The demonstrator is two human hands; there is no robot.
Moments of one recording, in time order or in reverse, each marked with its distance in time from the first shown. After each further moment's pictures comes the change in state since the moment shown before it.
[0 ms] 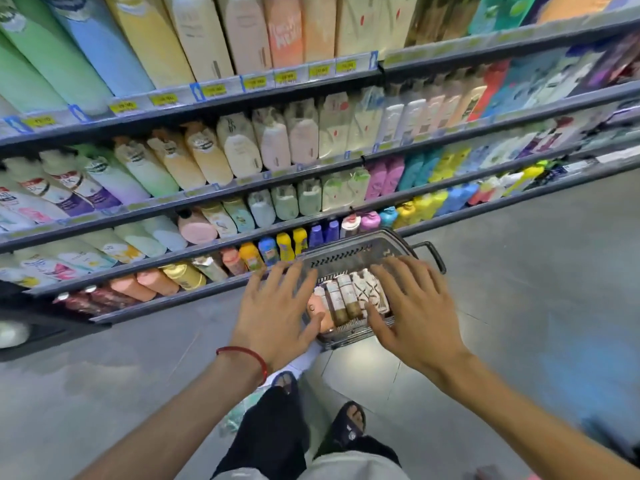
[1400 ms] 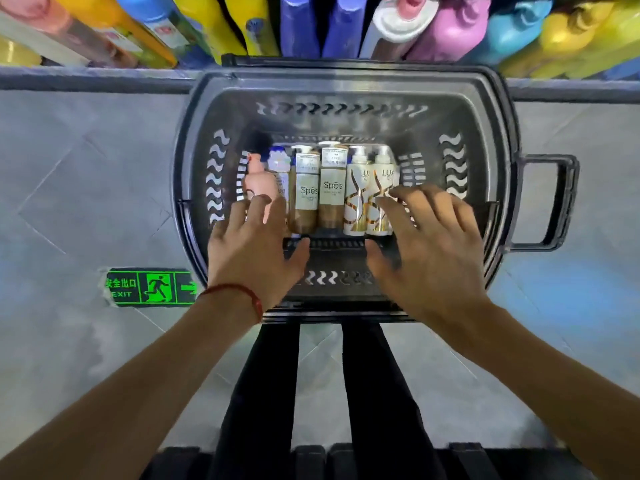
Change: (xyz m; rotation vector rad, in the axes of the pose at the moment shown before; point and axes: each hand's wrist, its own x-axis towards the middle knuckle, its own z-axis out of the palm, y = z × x) left_hand 0.236 0.102 0.469 -0.366 -0.414 -0.612; right_hand 0.097 0.220 0.454 0.031 -0.442 -0.215
